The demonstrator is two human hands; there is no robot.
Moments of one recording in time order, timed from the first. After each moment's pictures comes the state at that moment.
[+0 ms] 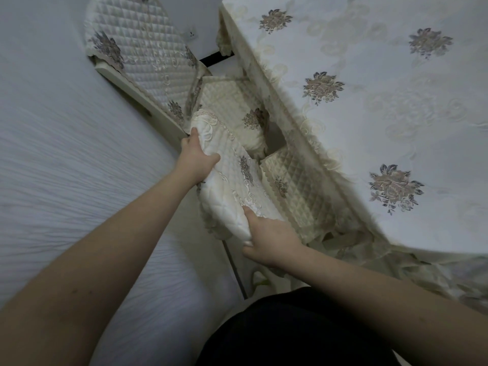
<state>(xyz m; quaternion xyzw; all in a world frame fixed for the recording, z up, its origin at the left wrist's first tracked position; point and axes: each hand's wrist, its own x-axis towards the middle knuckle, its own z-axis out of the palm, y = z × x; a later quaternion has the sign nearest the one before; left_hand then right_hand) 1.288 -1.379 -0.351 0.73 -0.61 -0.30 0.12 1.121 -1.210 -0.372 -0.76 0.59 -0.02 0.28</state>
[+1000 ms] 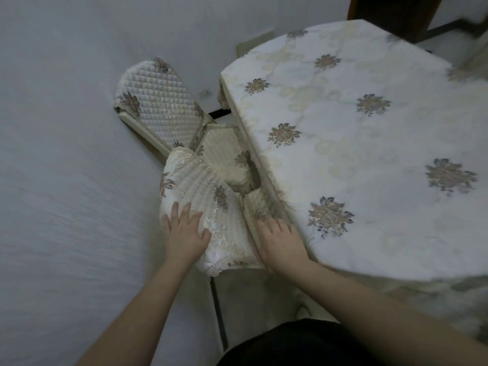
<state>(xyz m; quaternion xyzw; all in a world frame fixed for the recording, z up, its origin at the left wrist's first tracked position) 1.200 -1.202 -0.376 0.73 -0.69 -0.01 -0.02 0.950 -1.175 -0.385 -0.79 0.59 -0.03 0.16</state>
